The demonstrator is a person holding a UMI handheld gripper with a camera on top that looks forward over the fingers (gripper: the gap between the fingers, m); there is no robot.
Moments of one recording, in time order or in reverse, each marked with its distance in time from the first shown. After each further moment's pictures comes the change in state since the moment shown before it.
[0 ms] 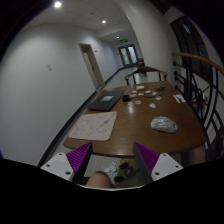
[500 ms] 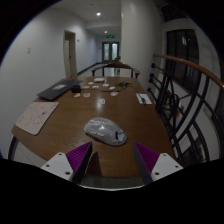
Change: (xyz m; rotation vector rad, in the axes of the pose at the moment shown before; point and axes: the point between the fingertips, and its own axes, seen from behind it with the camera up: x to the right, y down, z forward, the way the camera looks) arm 0.239 -0.003 0.068 -0.054 0.344 -0.142
